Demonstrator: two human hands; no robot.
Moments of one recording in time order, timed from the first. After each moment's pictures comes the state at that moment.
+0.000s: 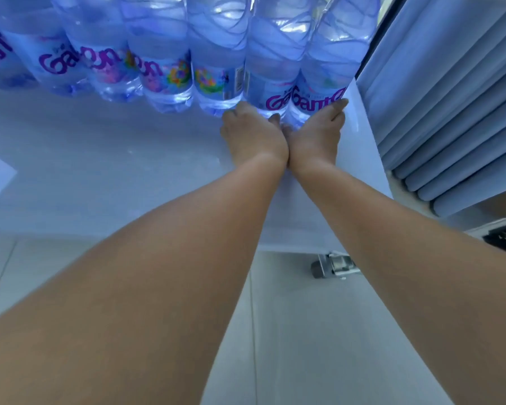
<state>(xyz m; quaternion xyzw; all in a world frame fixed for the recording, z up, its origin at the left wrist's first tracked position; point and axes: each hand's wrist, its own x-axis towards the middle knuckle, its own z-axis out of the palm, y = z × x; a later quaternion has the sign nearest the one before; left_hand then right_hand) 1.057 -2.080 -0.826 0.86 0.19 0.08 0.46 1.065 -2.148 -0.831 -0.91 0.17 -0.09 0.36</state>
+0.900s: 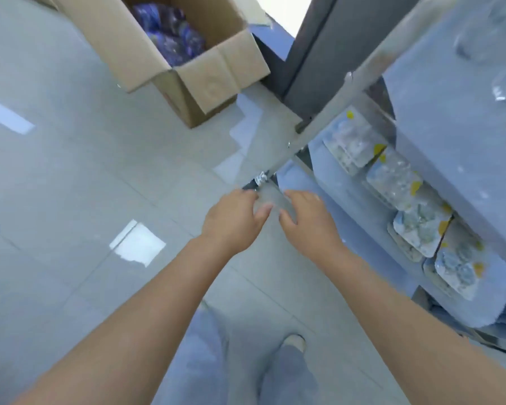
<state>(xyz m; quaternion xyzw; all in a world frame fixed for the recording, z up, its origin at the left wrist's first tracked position) 0.691 -1.591 -0.404 0.86 0.30 -0.17 0.37 0.778 -1.709 -0.397 -0.90 -0.32 0.27 0.11</state>
